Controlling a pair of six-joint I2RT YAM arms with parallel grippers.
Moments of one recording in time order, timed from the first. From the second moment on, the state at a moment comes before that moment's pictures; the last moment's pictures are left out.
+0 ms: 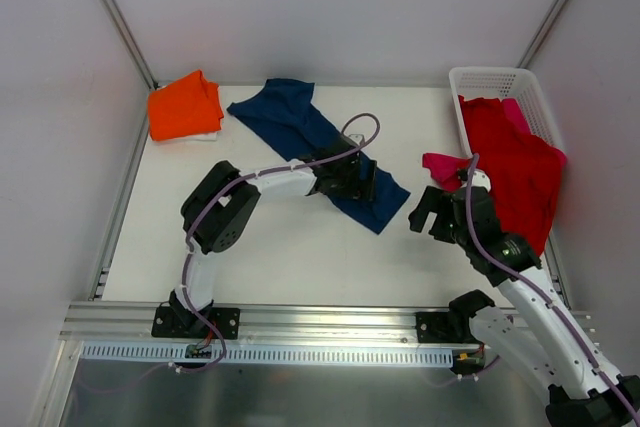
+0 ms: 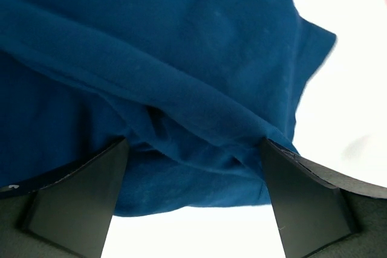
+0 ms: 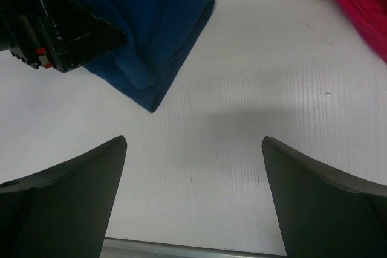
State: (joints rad) left arm -0.79 2.08 1.43 -0.20 0.10 -0.58; right arm 0.44 0.67 0.67 -0.73 0.20 0.57
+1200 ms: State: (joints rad) left arm -0.79 0.74 0.89 -0.65 -0.37 -0.57; right arm 0.88 1.12 0.86 -0.56 0.16 0.76
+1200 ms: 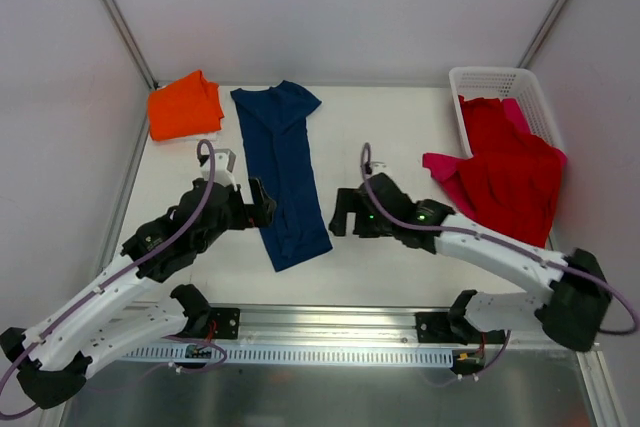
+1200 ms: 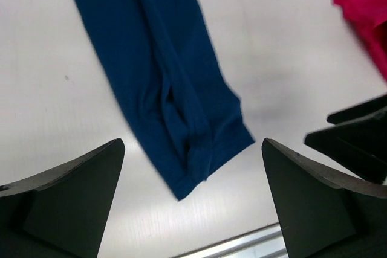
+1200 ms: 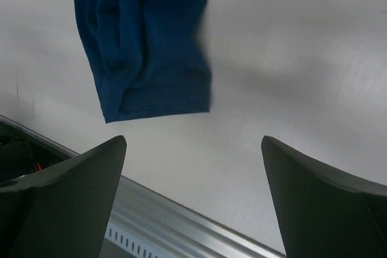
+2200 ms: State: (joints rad) left arm -0.79 0.48 0.58 -0.73 -0.31 -0.67; right arm 0.99 1.62 0.78 -0.06 0.07 0.95
